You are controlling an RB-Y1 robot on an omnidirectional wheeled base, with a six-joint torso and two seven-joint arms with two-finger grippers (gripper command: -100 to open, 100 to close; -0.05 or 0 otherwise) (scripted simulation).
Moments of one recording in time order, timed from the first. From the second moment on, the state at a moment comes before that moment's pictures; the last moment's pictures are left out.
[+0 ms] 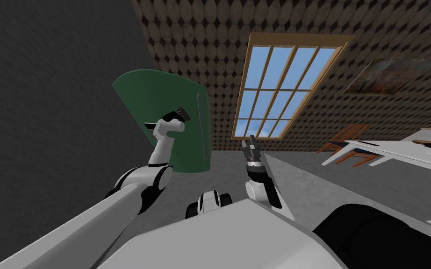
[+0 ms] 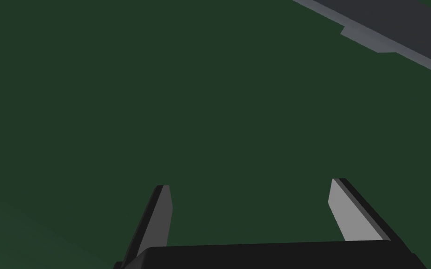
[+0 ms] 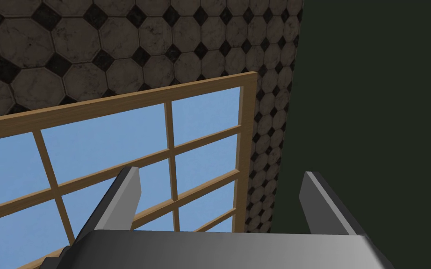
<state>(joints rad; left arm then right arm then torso) -1.03 0.21 0.12 -1.35 0.03 0.58 0.63 0.53 -0.03 -0.01 -2.35 -0.10 -0.37 0.02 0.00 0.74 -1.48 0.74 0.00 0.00</state>
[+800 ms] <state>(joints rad) -1.23 0.22 0.14 -1.22 0.03 0.74 0.67 0.53 -0.03 -0.01 -2.35 -0.10 -0.37 0.02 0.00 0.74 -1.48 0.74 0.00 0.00</state>
